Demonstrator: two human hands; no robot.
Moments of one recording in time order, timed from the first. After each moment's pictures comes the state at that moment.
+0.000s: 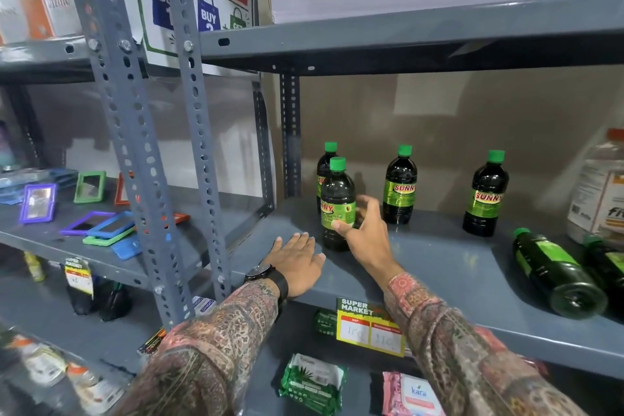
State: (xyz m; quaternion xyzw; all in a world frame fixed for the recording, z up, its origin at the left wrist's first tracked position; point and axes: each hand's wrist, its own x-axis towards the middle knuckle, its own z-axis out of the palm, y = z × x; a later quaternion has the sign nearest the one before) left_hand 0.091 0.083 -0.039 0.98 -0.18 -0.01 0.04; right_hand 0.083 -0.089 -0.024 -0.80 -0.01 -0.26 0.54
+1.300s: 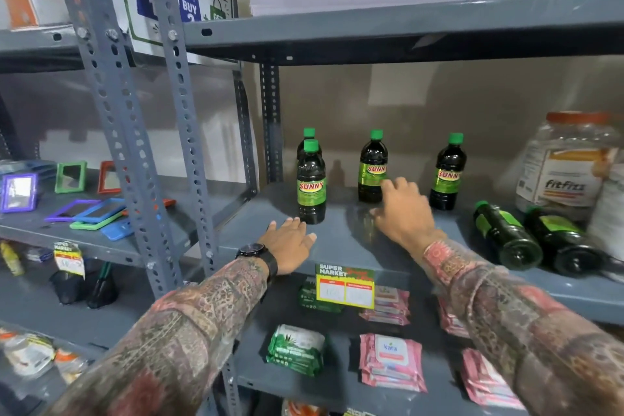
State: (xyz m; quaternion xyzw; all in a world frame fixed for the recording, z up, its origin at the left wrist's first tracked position) left_hand 0.051 0.072 -0.029 0.97 -0.22 0.00 0.08; right_hand 0.002 -0.168 0.011 -0.96 0.07 -0.28 0.04
